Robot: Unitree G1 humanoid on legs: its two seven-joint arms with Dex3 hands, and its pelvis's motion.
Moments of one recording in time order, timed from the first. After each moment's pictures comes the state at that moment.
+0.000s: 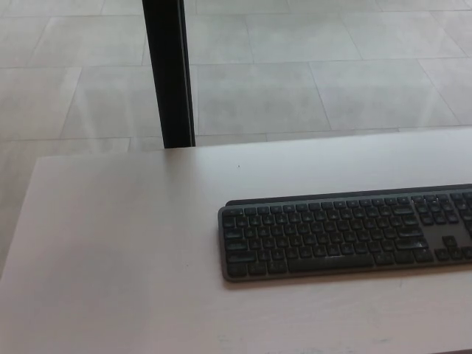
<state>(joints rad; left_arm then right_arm) -0.13 0.61 0.65 1.27 -0.34 -0.10 0.04 -0.33 -0.60 -0.91 0.43 -0.24 0.08 0.02</state>
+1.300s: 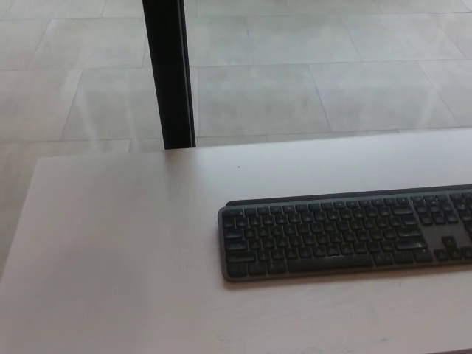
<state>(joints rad) -0.10 0.61 0.69 1.27 -0.36 -0.10 0.02 -0.16 -0.33 -0.98 0.73 0.22 0.06 -0.10</state>
